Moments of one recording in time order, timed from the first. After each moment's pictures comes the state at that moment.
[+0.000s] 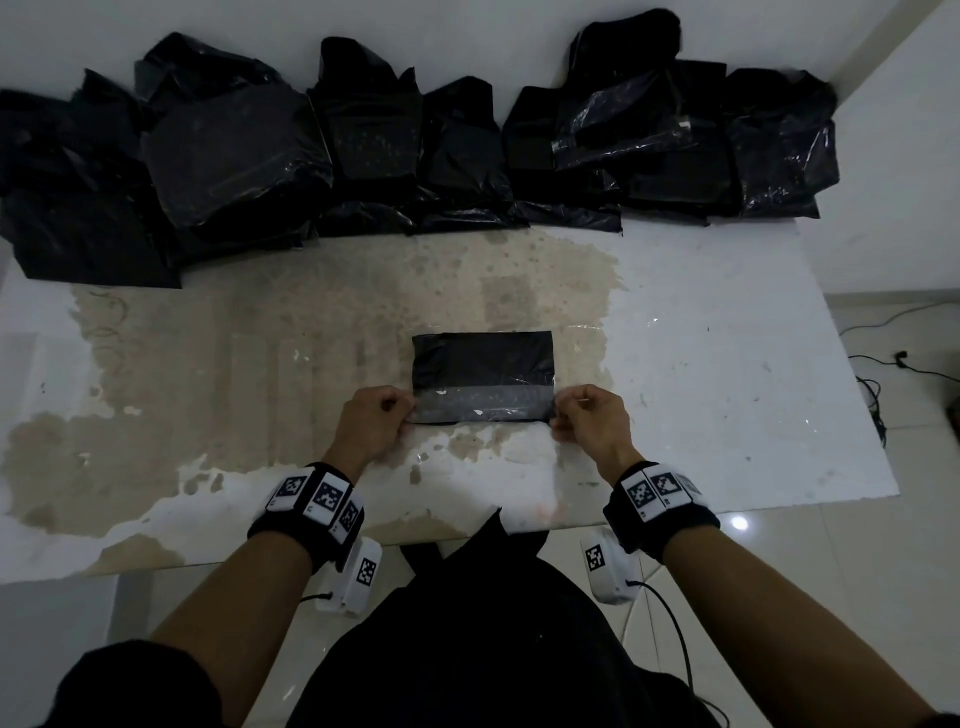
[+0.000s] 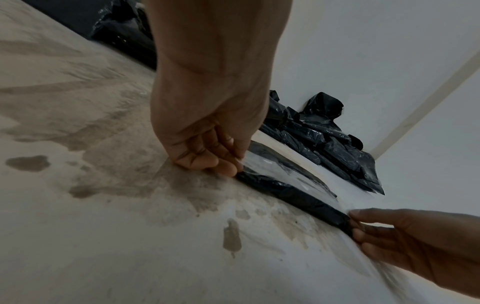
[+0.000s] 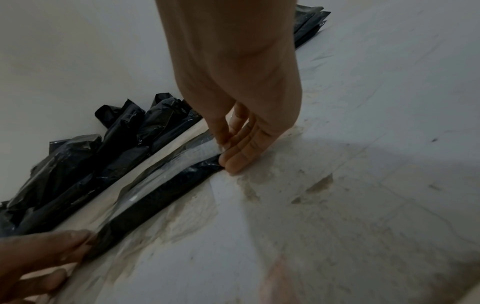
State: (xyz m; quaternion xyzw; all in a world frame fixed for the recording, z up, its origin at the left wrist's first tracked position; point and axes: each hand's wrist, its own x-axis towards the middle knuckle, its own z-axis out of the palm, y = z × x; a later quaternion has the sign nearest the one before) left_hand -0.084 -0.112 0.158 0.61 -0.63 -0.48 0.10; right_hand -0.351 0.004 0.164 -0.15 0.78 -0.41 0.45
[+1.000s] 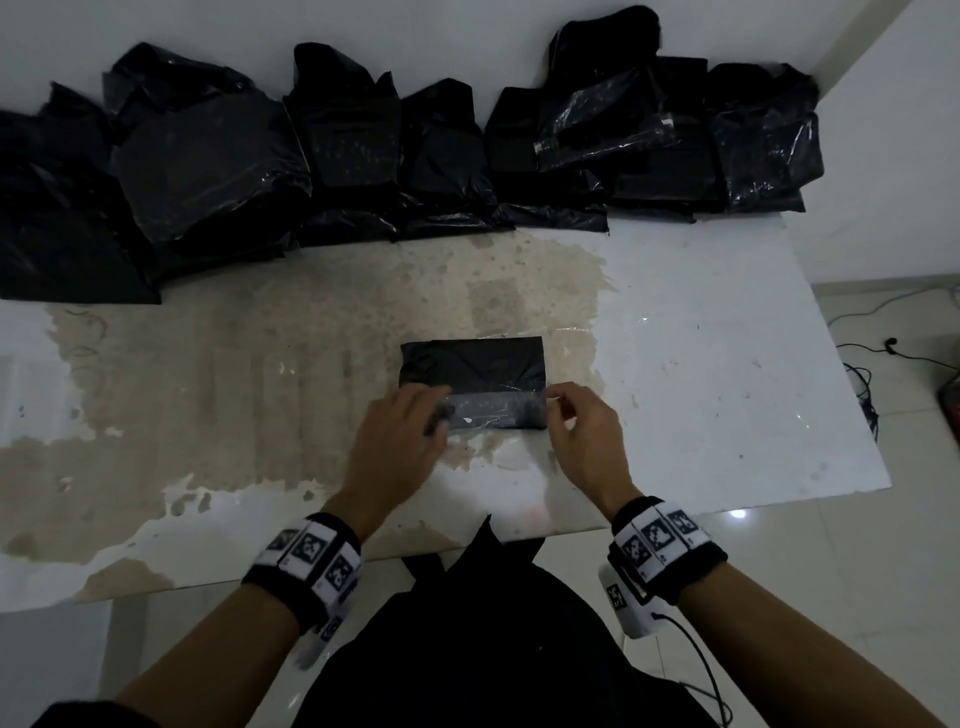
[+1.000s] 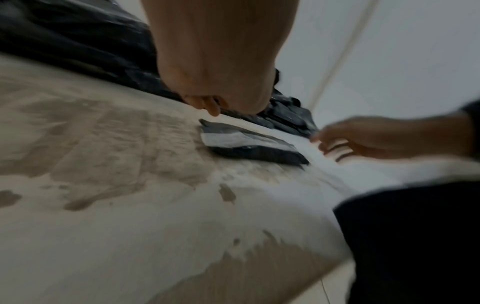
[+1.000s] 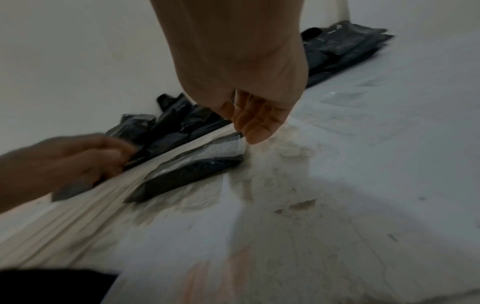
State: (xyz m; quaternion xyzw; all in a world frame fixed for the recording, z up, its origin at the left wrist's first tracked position) left_hand -0.105 -0.077 0.162 0.39 -0.88 -0.19 0.18; right_hand -0.339 0.023 0.174 -0.47 0.79 -0.34 0.20
